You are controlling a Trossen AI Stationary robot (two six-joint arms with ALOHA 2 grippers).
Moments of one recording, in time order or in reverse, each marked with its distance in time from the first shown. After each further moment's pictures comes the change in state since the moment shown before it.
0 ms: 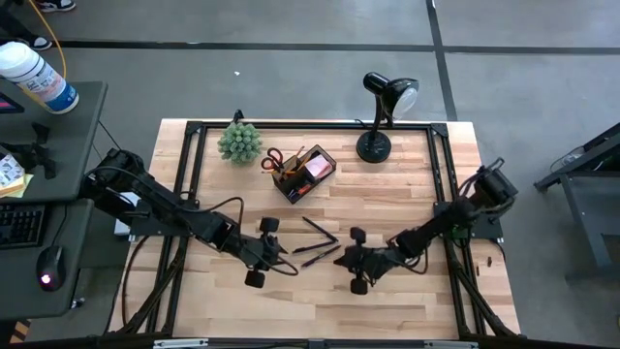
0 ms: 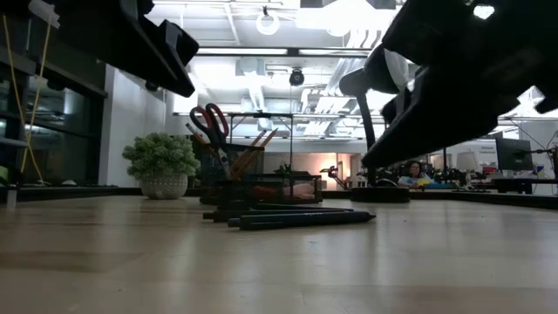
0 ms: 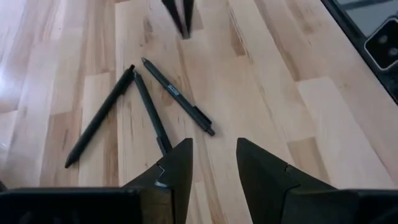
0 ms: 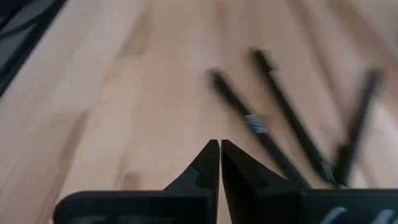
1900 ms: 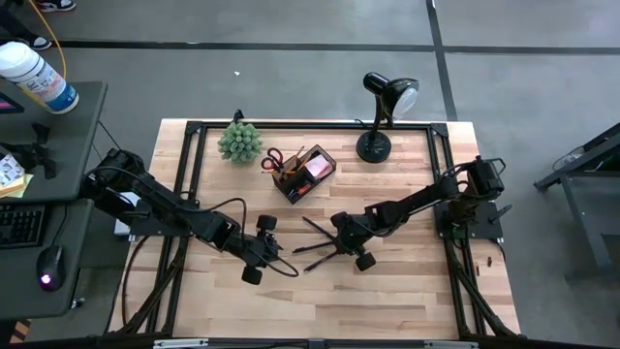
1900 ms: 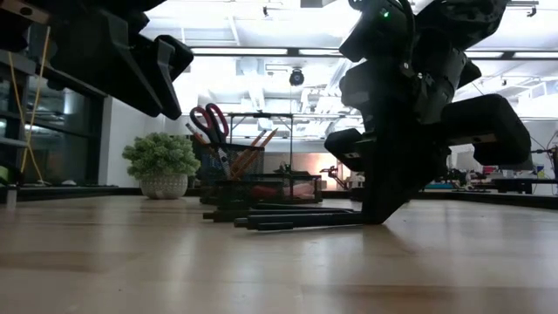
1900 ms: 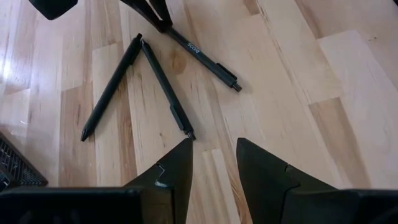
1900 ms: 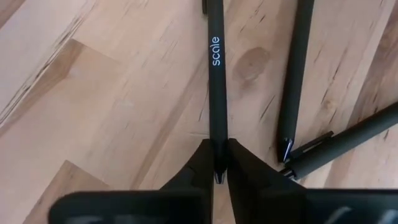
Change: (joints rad) left arm 0.001 0.000 0.000 -0.112 -0.019 0.043; right arm -0.341 0.051 0.127 -0.416 -0.579 -0.660
